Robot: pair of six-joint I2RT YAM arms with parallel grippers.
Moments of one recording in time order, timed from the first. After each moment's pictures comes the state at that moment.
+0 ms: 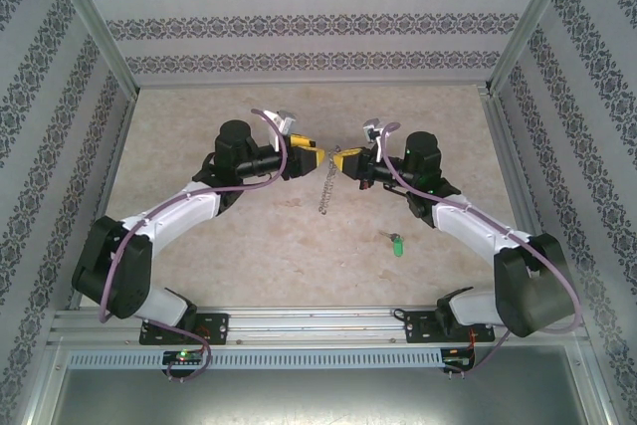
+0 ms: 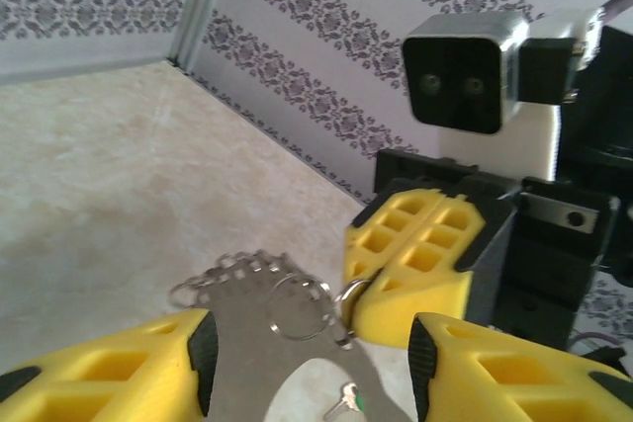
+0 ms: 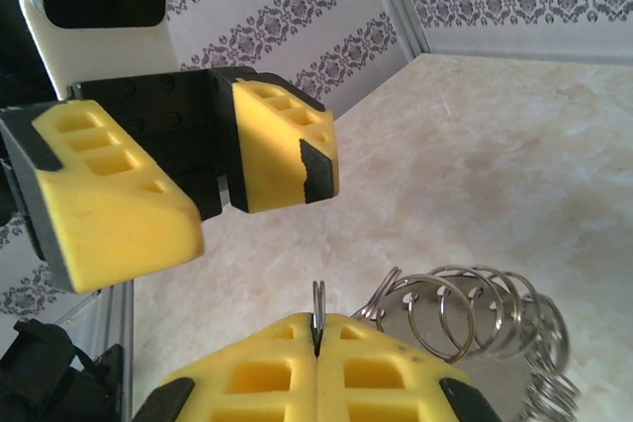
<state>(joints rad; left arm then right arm) -0.44 1.47 0.92 0.41 0.73 -0.39 0.36 1.34 0.73 0.44 -0.82 0.38</state>
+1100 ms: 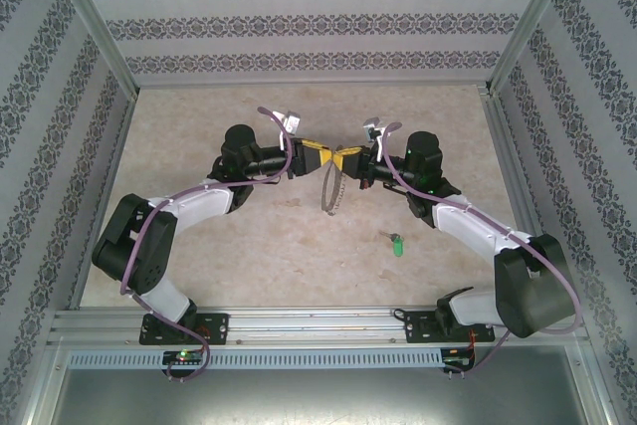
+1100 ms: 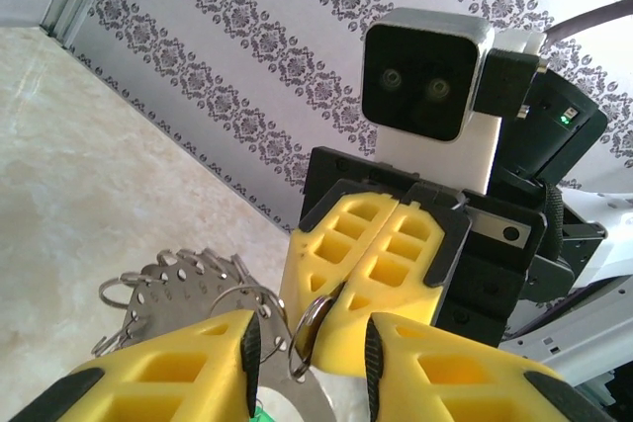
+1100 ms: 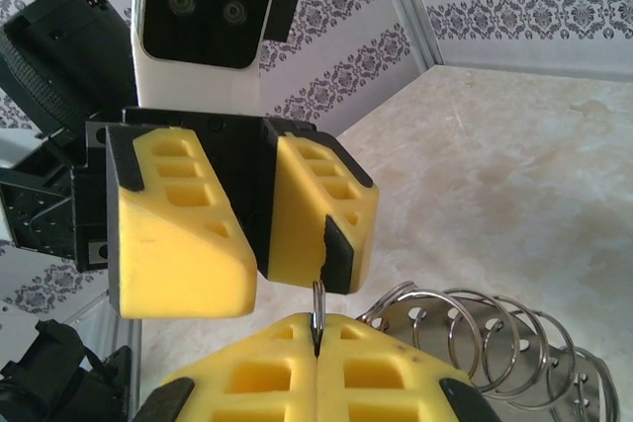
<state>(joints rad) -0.44 1.62 0.90 0.76 0.90 -0.69 0.36 1.34 0.73 0.48 -0.84 0.39</state>
